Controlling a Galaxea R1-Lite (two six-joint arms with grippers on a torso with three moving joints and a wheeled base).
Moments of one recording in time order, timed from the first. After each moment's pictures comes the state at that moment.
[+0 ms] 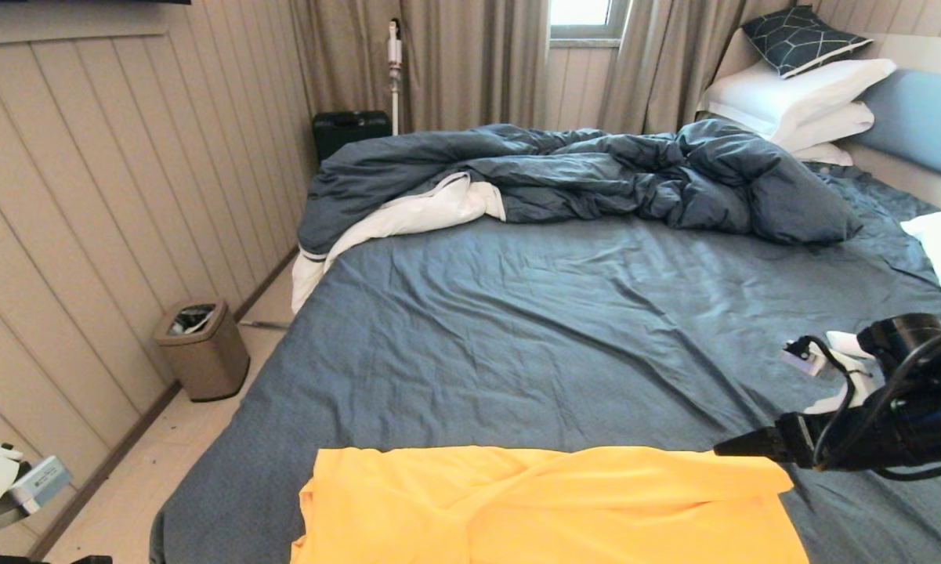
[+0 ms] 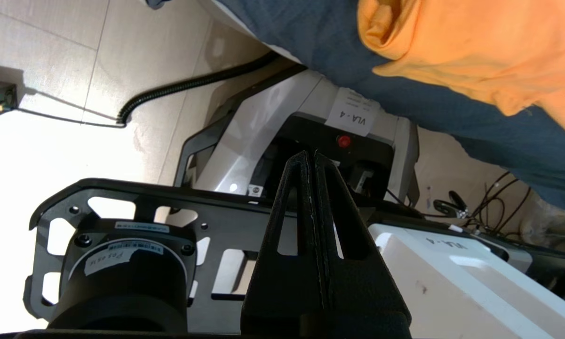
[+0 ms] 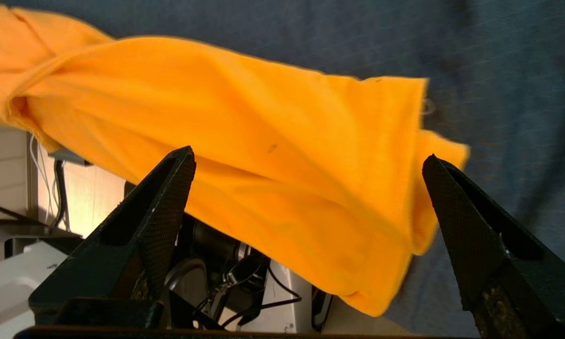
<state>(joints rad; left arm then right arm) -0.30 1.12 -0.55 0.52 -0.06 -0.64 -0.25 1.75 -0.84 0.22 0.57 -0.23</state>
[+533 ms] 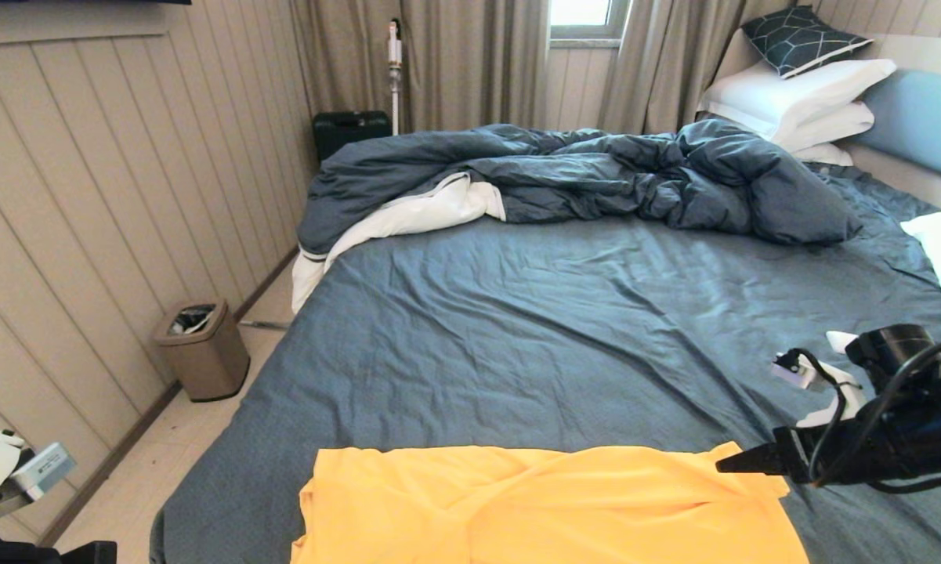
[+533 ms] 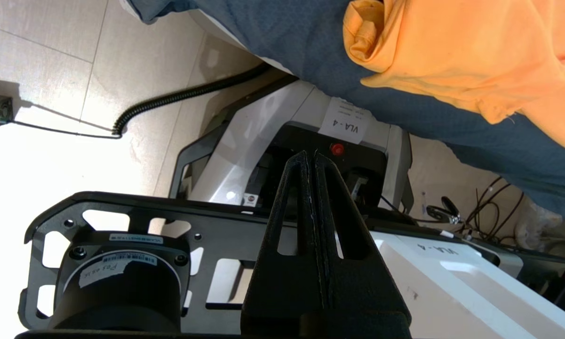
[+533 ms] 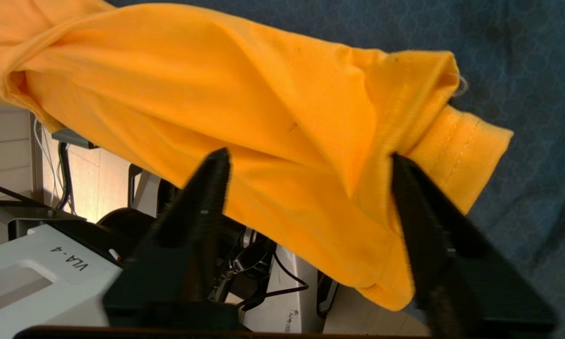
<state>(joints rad) -0.30 1.13 -0.57 0.50 -0.06 -0.64 -0.23 1.75 -0.81 0.22 0.57 -0.23</state>
